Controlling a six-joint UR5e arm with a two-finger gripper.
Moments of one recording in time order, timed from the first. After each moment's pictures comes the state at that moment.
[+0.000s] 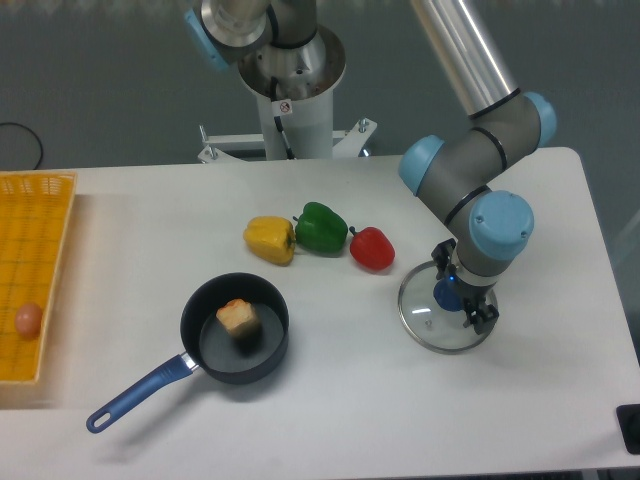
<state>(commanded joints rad) 2.70 -2.15 -1.57 -1.05 1.60 1.79</state>
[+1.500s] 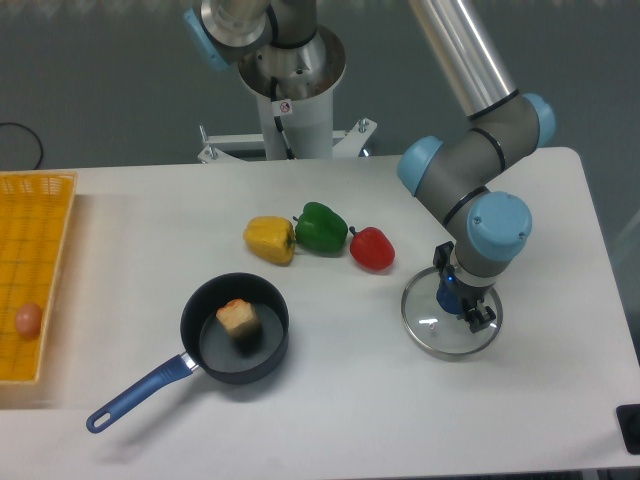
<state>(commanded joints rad) 2.70 -2.14 -1.57 -1.05 1.60 1.80</state>
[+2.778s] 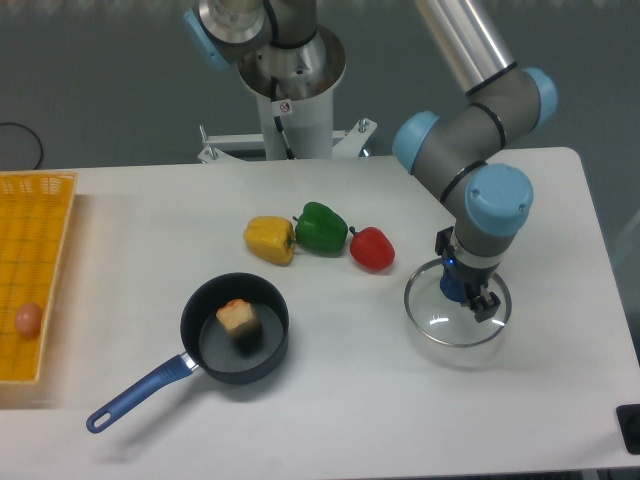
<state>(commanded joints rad) 2.70 -2.00 -1.57 -1.13 1.61 1.80</state>
